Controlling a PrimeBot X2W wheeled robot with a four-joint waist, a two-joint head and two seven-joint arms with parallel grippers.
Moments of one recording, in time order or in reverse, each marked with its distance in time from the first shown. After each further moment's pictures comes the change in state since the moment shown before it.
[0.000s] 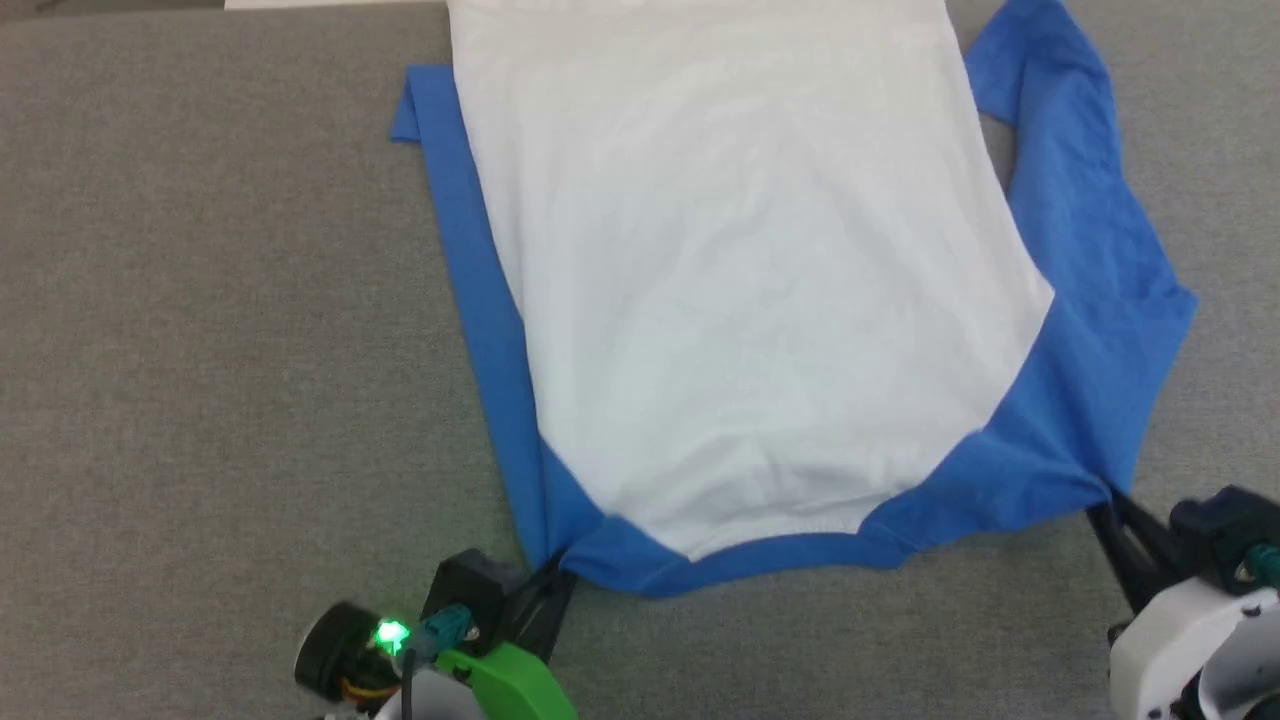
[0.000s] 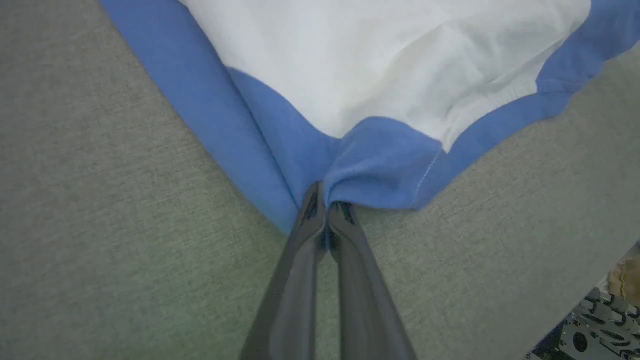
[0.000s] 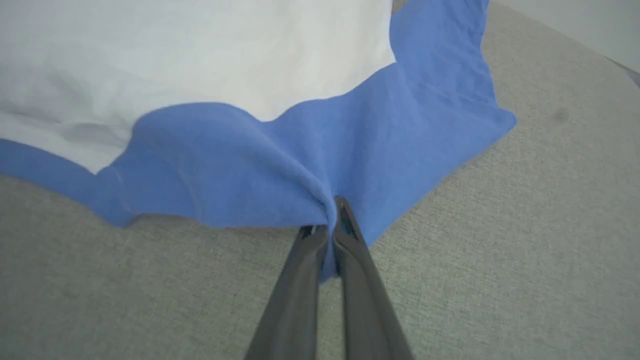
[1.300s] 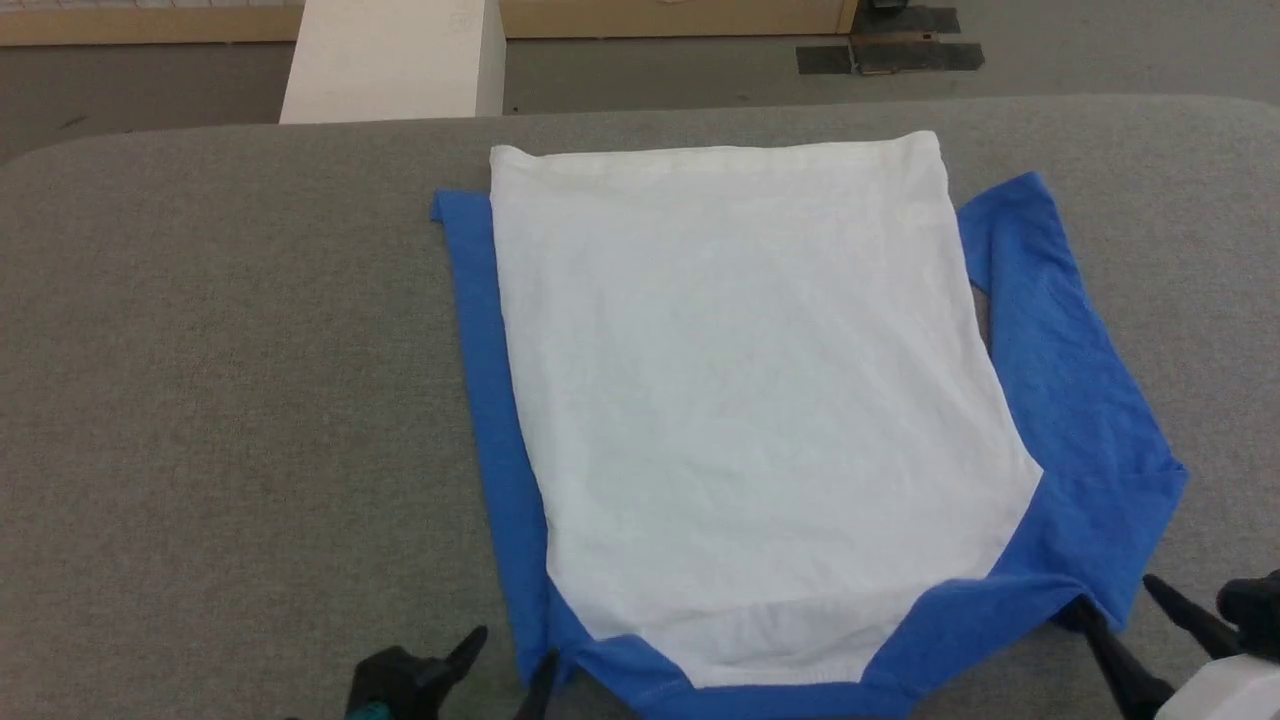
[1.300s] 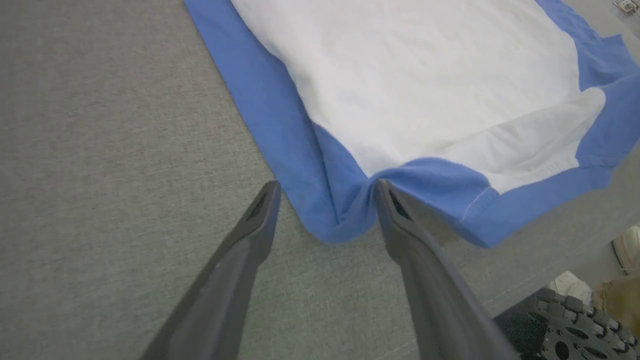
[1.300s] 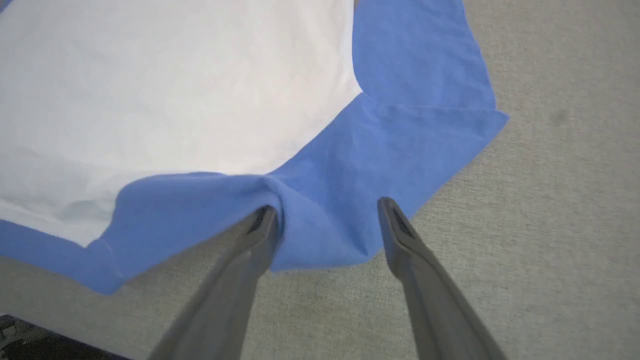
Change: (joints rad) left arm 0.182 0.027 0.037 0.054 -0.111 0.005 -0.141; right arm 0.175 0.076 -0.085 0.008 0.145 0.000 0.091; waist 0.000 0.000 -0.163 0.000
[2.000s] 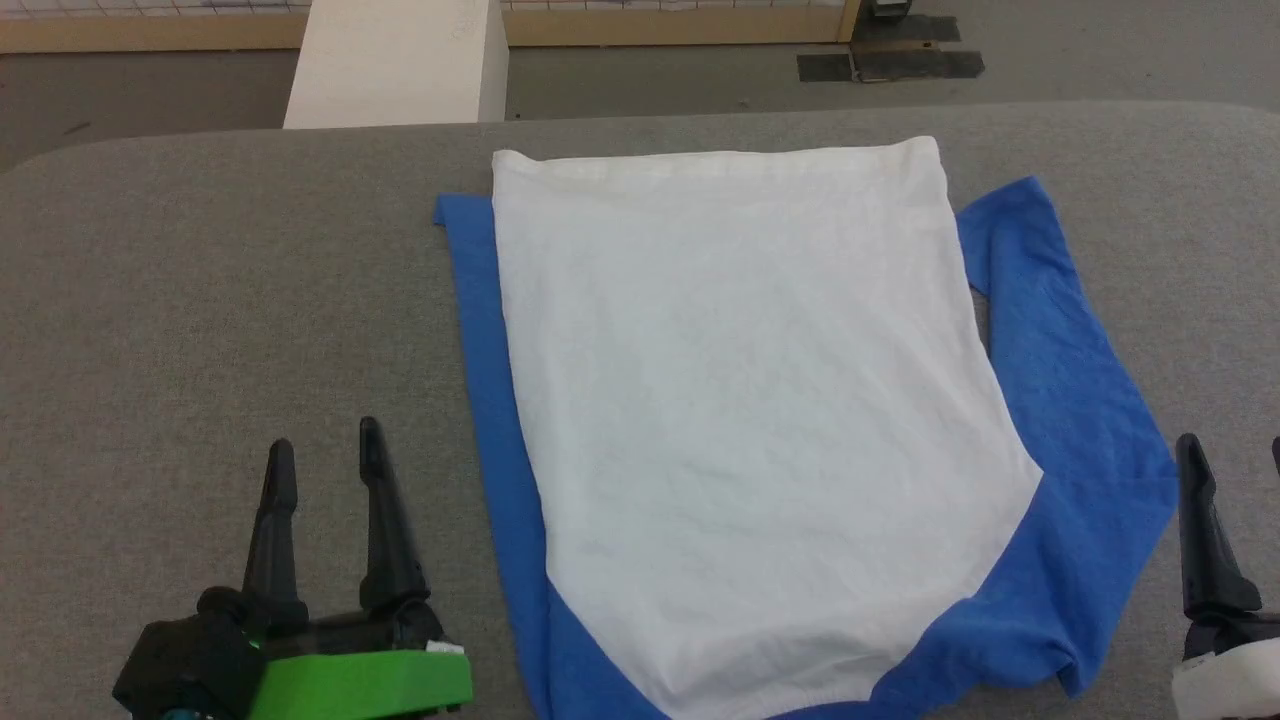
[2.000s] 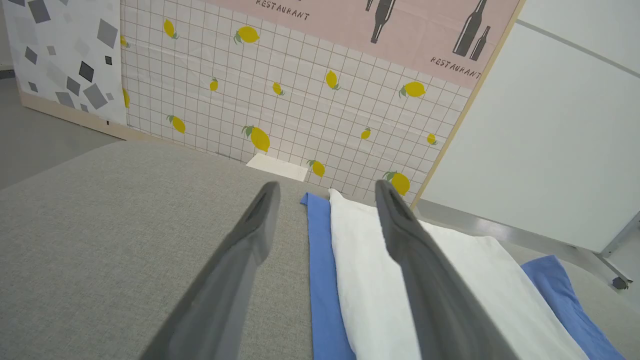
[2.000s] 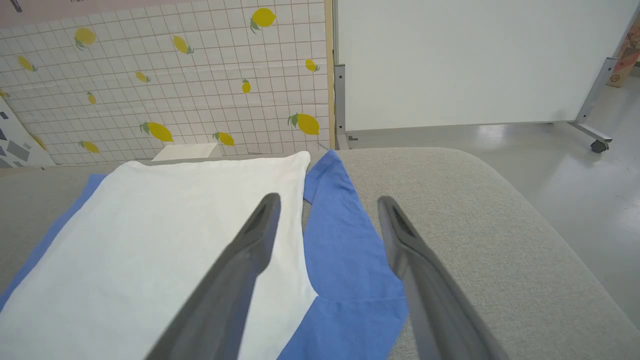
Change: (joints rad) left arm 0.033 -0.221 0.342 -0.242 0.050 0.209 -0.327; right arm -0.053 0.259 -0.208 -0.265 -0.100 -0.001 -0.165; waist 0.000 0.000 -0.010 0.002
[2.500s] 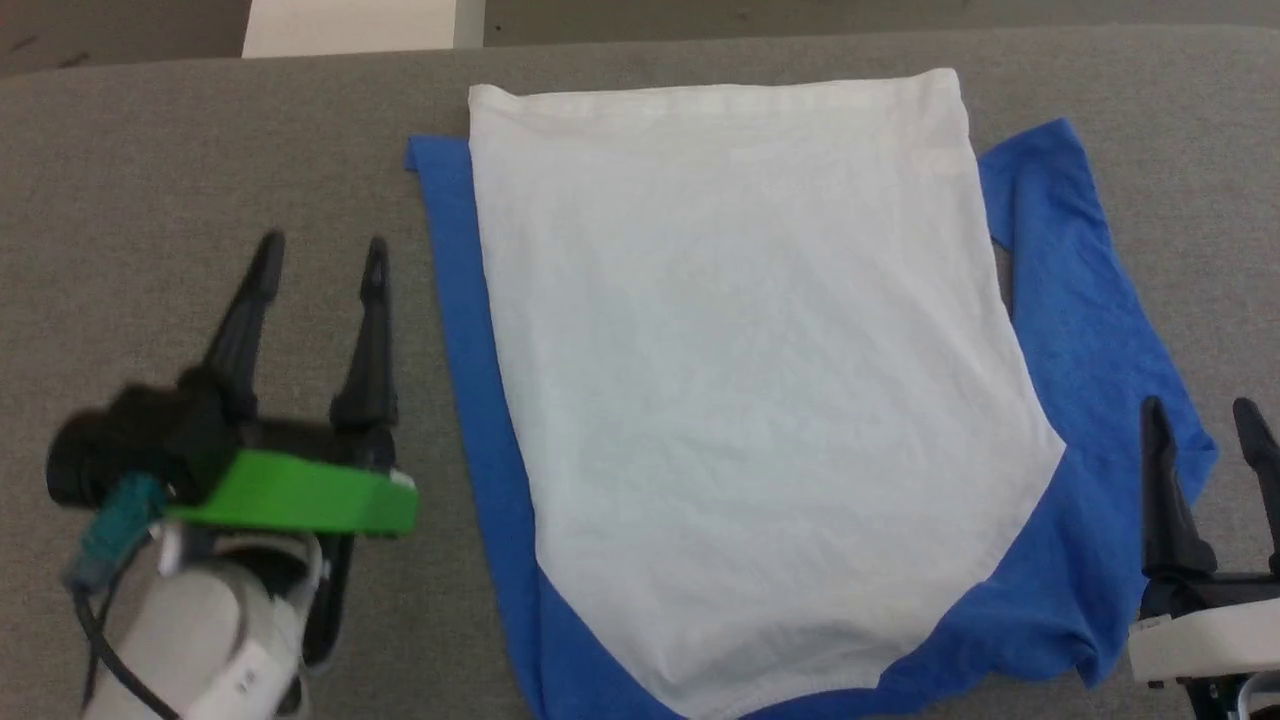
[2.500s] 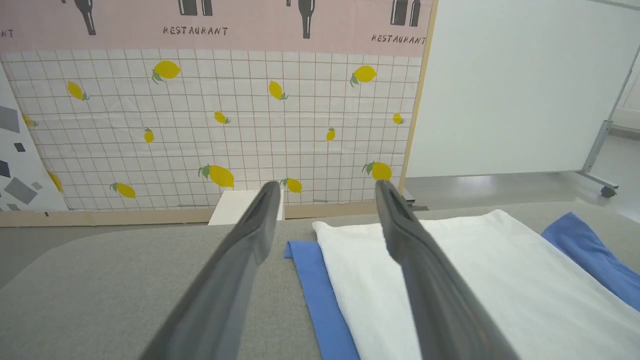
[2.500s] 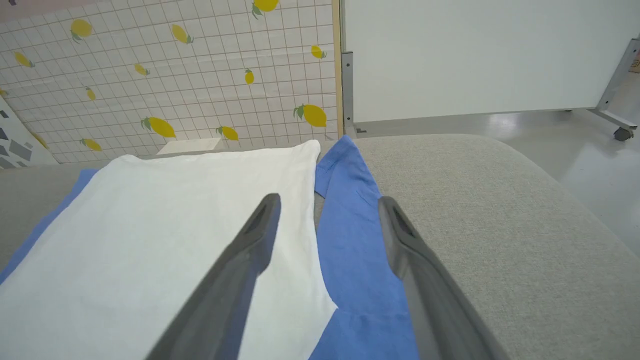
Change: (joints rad) left arm -0.290 0.046 0.098 0.110 0.171 -0.273 0.181; right arm -0.073 0.045 0.047 0.104 -0.040 0.000 -0.138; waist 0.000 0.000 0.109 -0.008
